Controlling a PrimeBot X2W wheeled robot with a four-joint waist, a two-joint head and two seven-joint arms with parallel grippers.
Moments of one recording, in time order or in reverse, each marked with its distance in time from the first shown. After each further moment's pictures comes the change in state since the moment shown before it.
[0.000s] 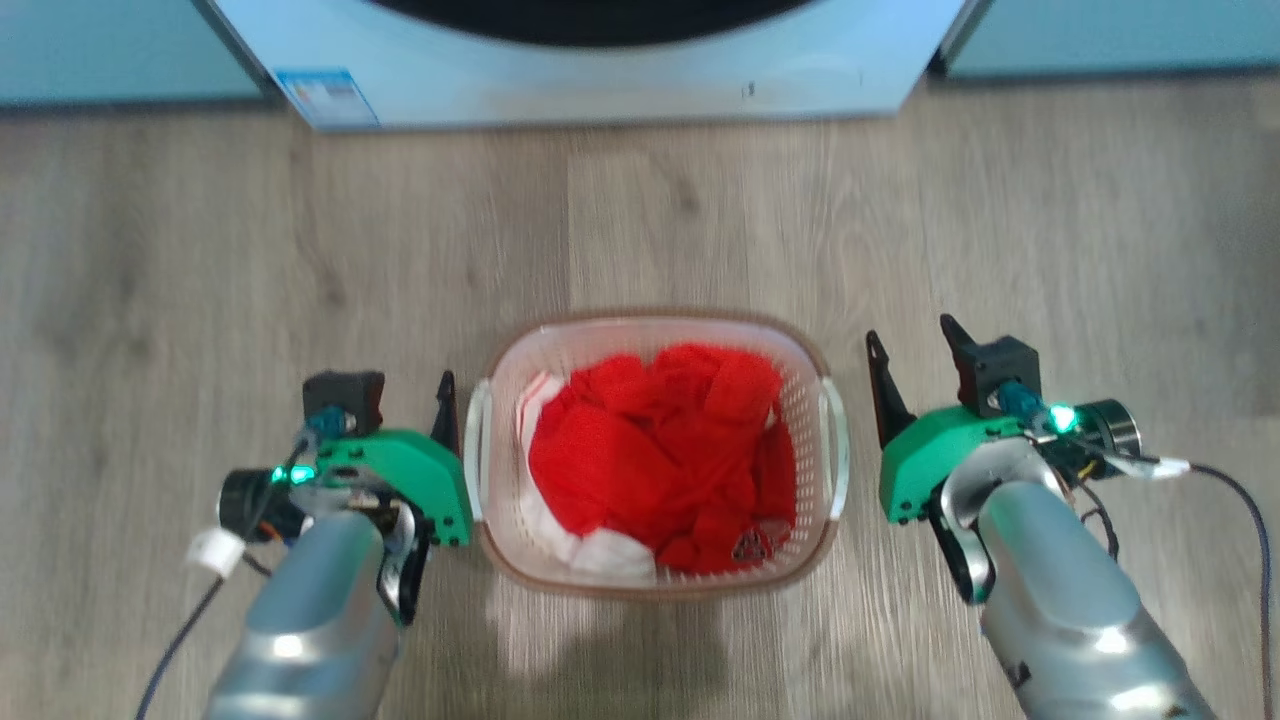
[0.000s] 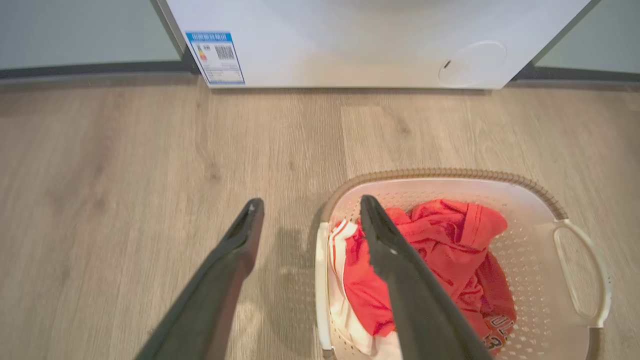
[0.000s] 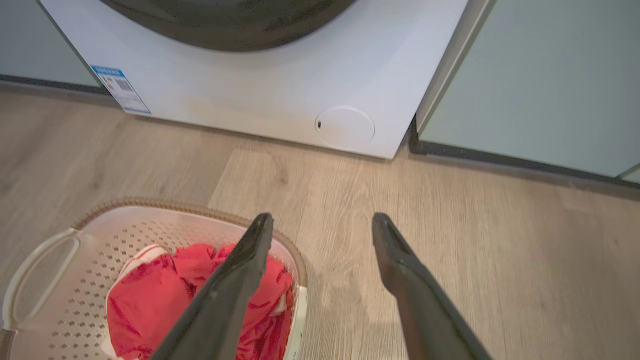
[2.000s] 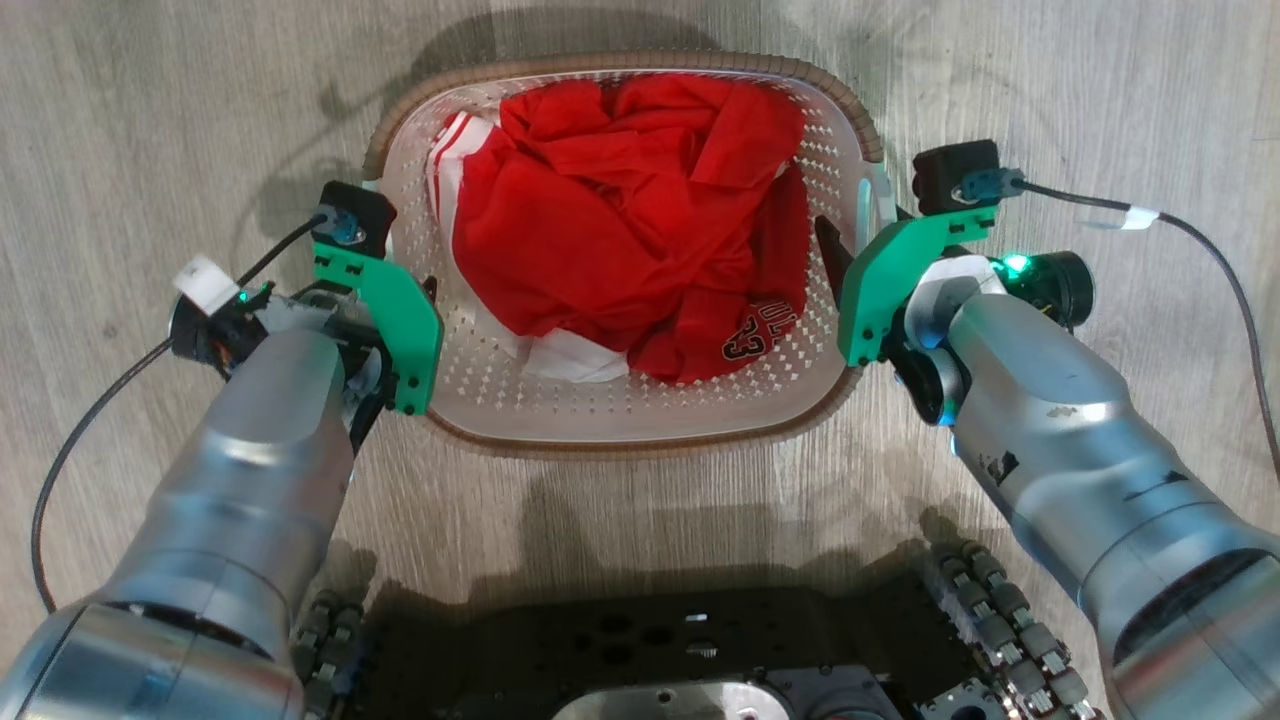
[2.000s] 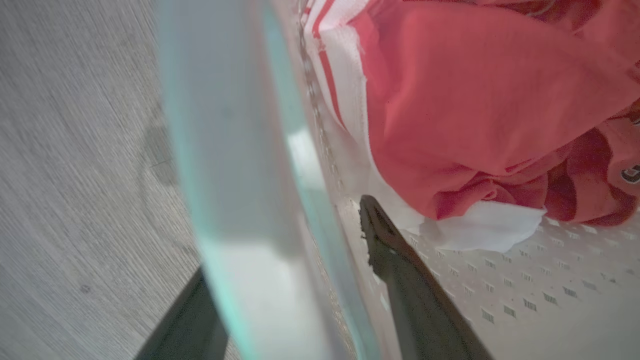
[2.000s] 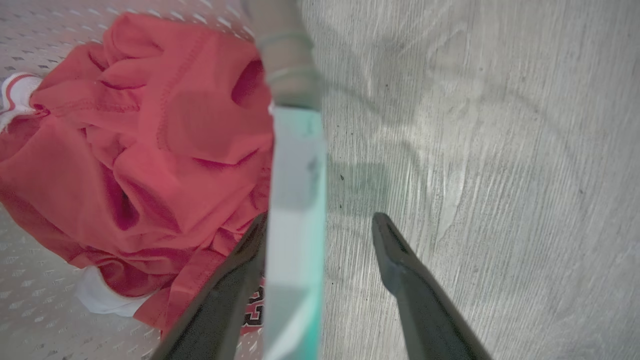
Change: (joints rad) left arm -0.447 0.018 -0.196 0.388 0.046 -0.145 0.270; right arm -0.518 -0.016 0.525 0.457 0.664 0.000 0.157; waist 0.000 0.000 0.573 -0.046
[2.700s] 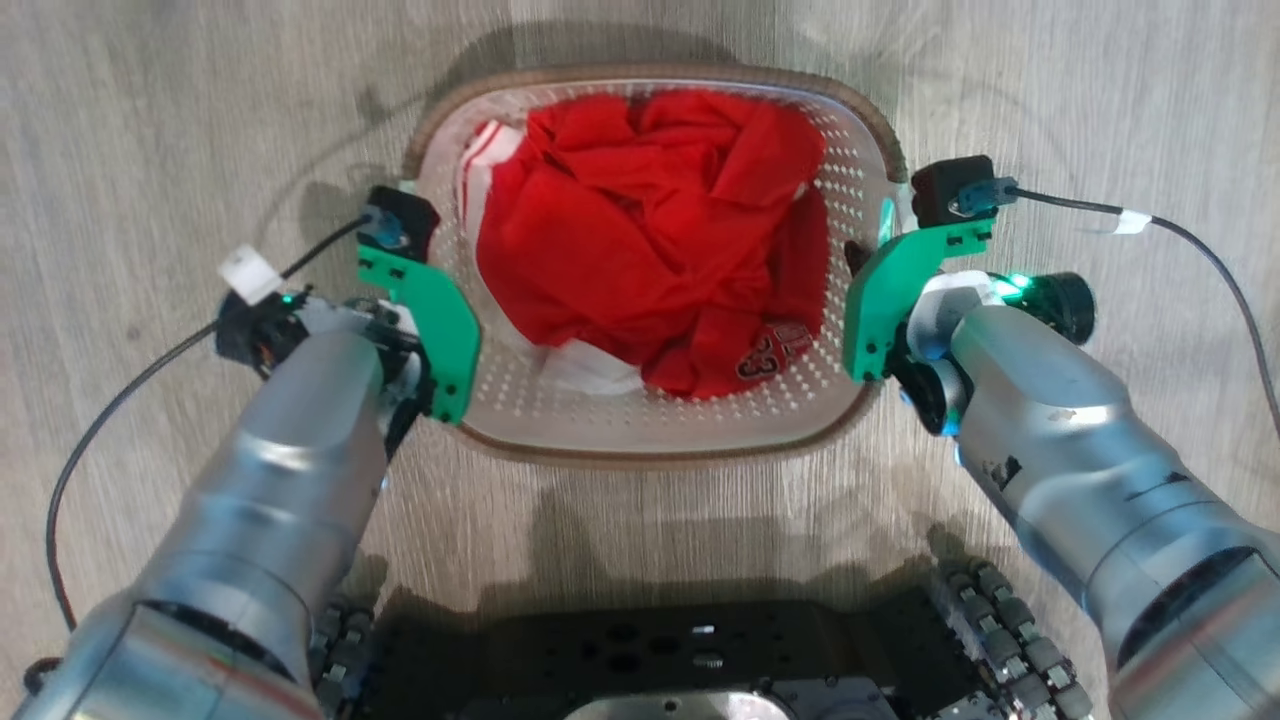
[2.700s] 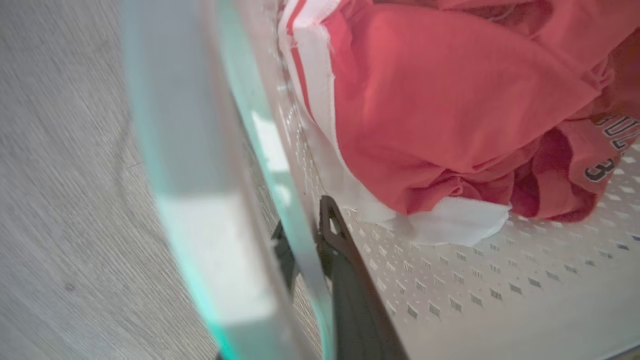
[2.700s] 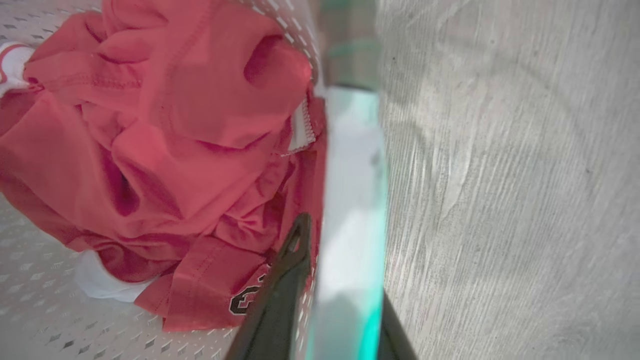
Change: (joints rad) left arm 0.004 -0.022 -0.169 -0.038 -0.156 -0.007 0.056; right arm -0.016 -0.003 0.117 0.049 0.117 0.001 0.038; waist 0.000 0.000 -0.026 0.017
